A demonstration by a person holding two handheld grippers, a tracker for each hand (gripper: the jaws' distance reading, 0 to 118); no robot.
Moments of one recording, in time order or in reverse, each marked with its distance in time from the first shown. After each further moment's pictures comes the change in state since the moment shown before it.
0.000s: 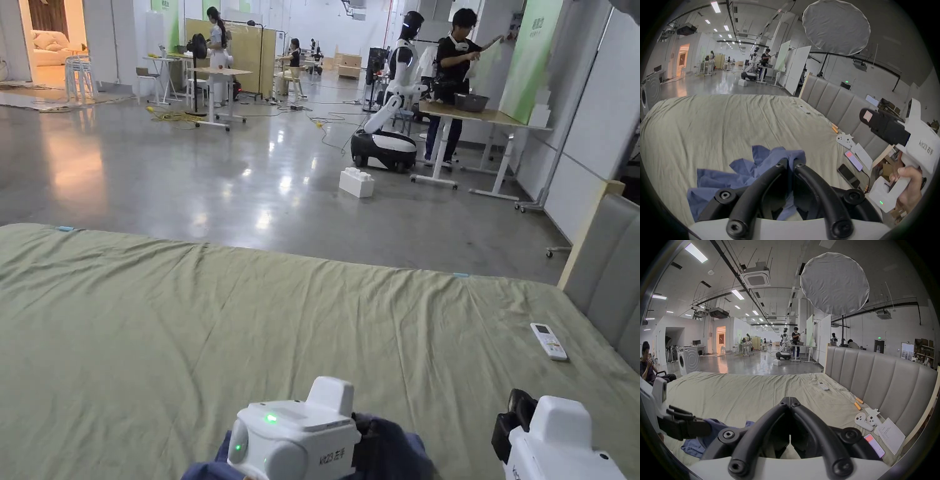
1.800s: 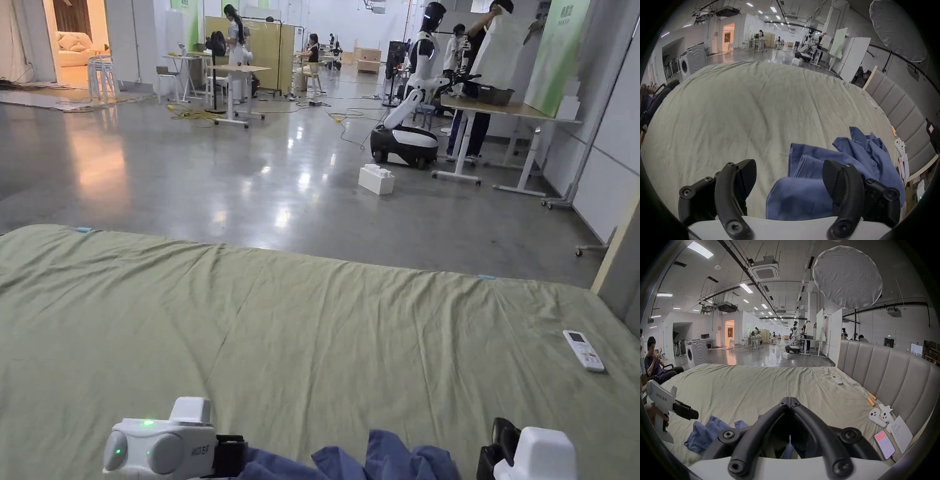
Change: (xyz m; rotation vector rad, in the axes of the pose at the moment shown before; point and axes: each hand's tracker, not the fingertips) left arm -0.170 -0.012 0.010 -0.200 0.443 0.241; right arm -0.035 -0.020 -0.031 -0.067 0.092 0.023
